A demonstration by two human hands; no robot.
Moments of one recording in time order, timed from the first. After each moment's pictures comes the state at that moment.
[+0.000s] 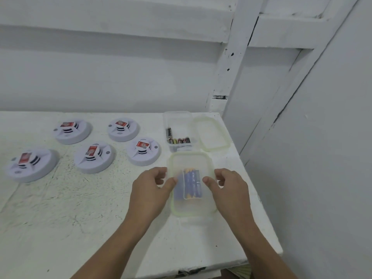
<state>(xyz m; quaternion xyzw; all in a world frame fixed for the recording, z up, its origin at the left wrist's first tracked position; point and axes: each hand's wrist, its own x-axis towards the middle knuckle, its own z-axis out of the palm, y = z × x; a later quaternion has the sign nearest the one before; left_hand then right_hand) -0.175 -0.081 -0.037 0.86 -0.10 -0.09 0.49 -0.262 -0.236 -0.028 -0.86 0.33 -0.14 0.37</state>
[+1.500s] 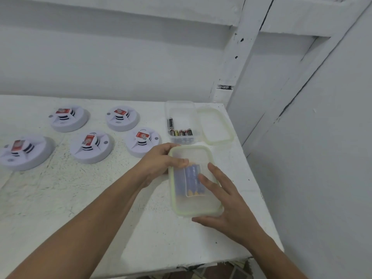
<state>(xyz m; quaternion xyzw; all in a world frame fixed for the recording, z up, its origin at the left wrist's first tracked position) -0.113 -0.107 -0.036 0.68 -0.12 -0.38 0.61 -0.290 -0.254 -0.065 -0.95 0.01 -0.08 0.30</state>
